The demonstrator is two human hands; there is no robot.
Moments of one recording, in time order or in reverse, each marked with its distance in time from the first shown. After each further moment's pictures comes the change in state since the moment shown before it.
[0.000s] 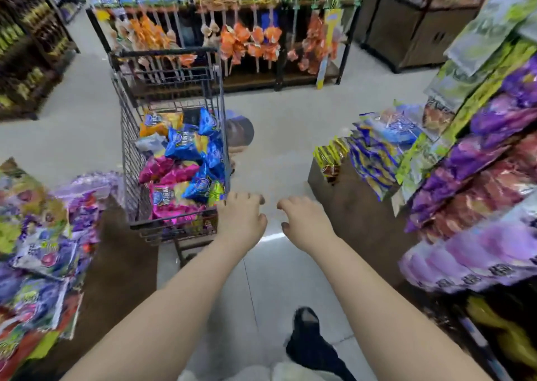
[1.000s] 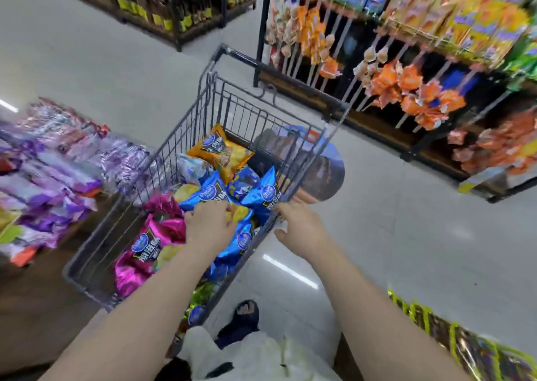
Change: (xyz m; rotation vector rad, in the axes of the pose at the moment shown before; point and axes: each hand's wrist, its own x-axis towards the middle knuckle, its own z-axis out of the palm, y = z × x) left_hand 0.438 -0.192 0.042 -0.227 0.076 -0.891; right_hand 0.598 0.041 -0.003 0.013 -0.288 -0.620
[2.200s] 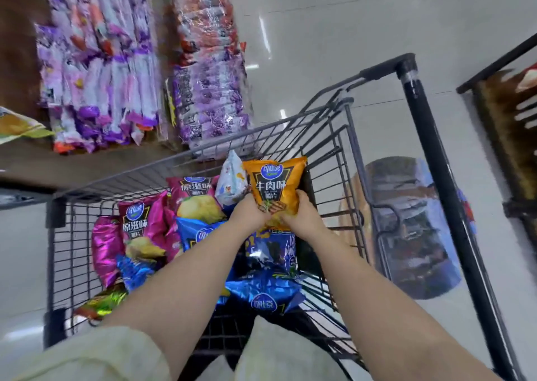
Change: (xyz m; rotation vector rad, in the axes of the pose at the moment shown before) left_hand 0.330 -0.005 0.089 -0.793 -0.115 -0.980; right_hand 0.462 0.035 0.068 0.332 -0.711 -0.204
